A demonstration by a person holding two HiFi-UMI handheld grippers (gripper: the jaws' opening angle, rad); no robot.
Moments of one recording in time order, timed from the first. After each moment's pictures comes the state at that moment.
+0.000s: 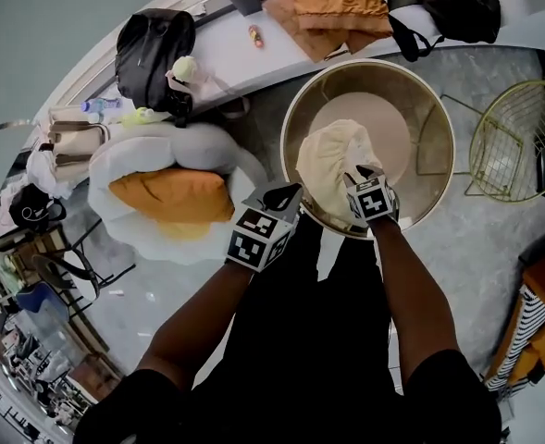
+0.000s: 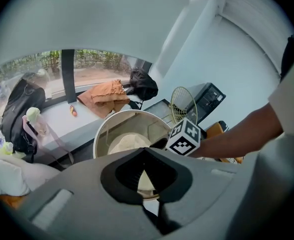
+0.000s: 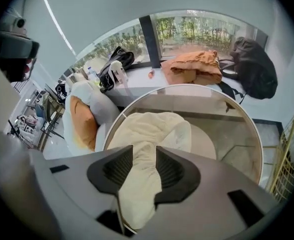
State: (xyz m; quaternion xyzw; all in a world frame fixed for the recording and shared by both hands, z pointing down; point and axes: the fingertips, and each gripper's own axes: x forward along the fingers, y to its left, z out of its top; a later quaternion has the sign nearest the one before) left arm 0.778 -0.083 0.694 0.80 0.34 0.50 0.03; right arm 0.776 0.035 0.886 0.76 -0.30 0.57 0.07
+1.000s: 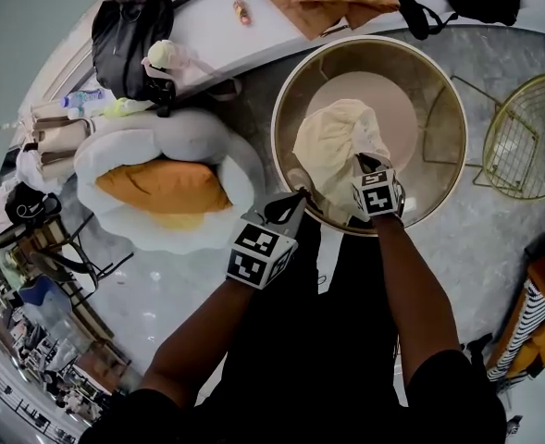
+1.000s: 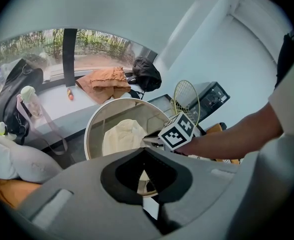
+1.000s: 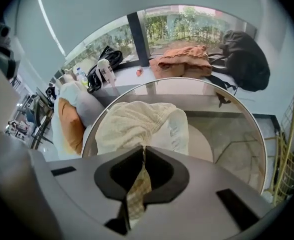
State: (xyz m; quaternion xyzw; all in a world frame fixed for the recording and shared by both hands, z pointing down) left arm 0.752 -0.059 0.748 0.78 0.32 0.54 0.06; right arm 0.791 0.061 0.935 0.78 -0.27 0.56 0.07
